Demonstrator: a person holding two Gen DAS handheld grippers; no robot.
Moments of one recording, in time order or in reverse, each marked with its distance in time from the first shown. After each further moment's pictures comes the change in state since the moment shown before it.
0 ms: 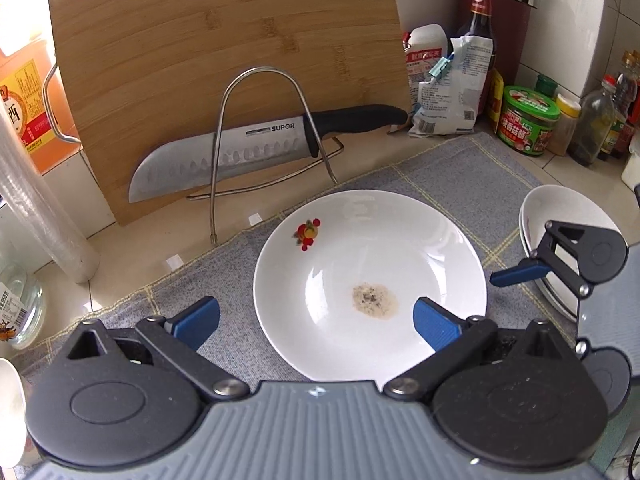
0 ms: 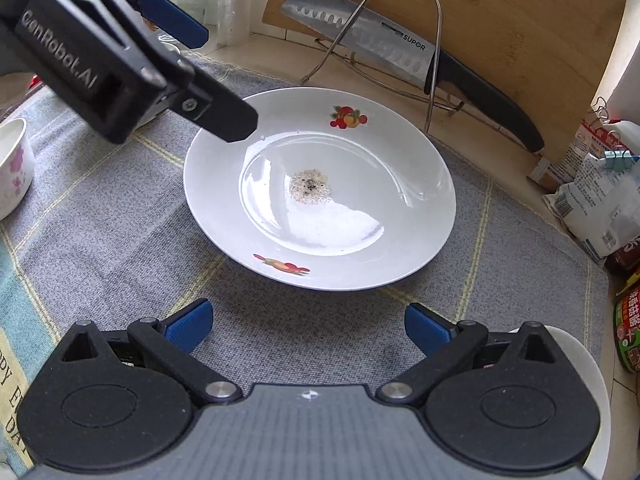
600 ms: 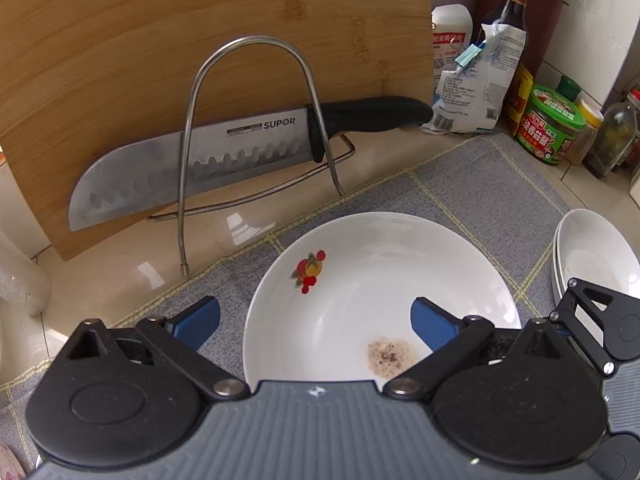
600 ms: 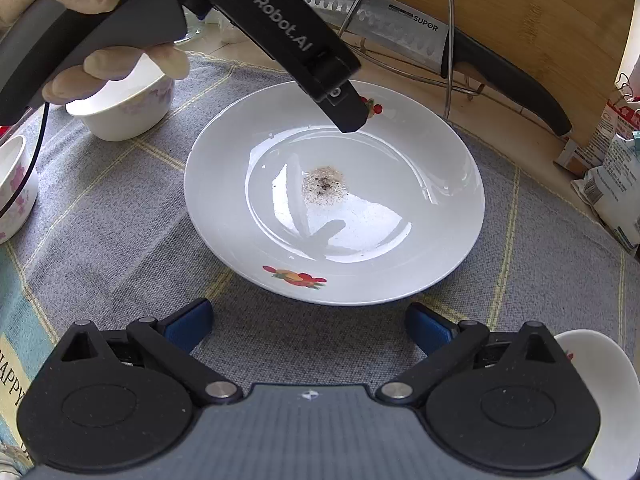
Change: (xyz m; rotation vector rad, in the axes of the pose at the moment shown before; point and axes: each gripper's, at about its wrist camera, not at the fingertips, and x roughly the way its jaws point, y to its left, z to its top) left arm 0.069 0.016 0.043 -0.019 0.101 -0.094; right arm 0.015 -0.007 0.008 0.037 0.001 0.069
